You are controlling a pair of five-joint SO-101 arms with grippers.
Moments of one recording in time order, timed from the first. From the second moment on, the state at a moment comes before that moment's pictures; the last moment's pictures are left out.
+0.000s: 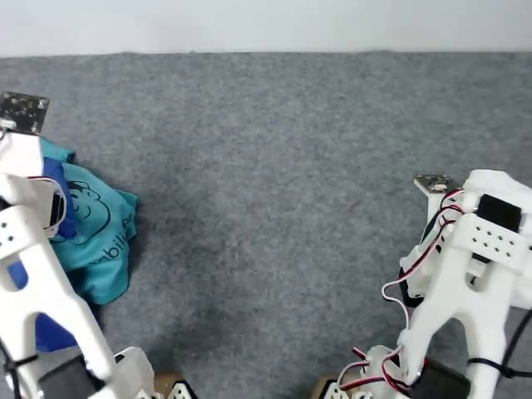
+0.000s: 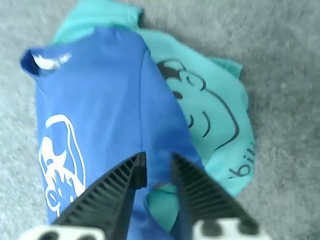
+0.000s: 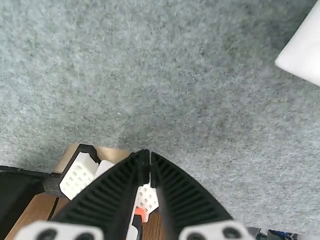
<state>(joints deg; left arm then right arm) -34.9 -18.3 10.2 86.5 -24.7 23.1 -21.5 28.9 100.5 30.4</state>
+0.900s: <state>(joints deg) -38.1 -7.5 7.6 85.6 -25.8 23.1 -21.7 28.9 100.5 30.4</state>
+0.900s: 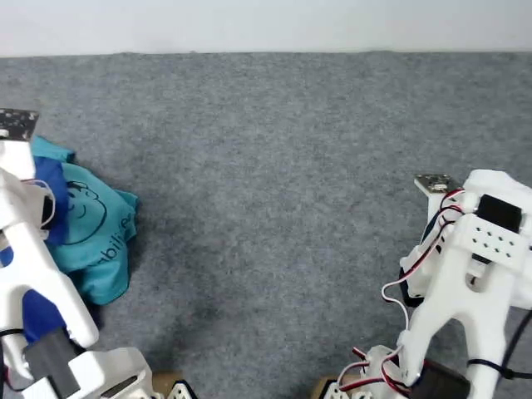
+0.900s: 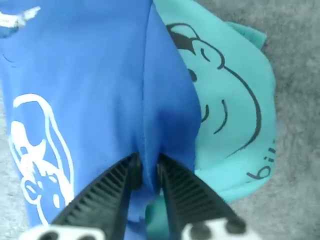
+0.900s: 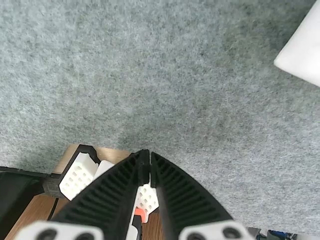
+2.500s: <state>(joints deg) -44.7 -36.7 26.7 99.1 -38.6 23.1 -21.7 29.1 100.5 30.4</state>
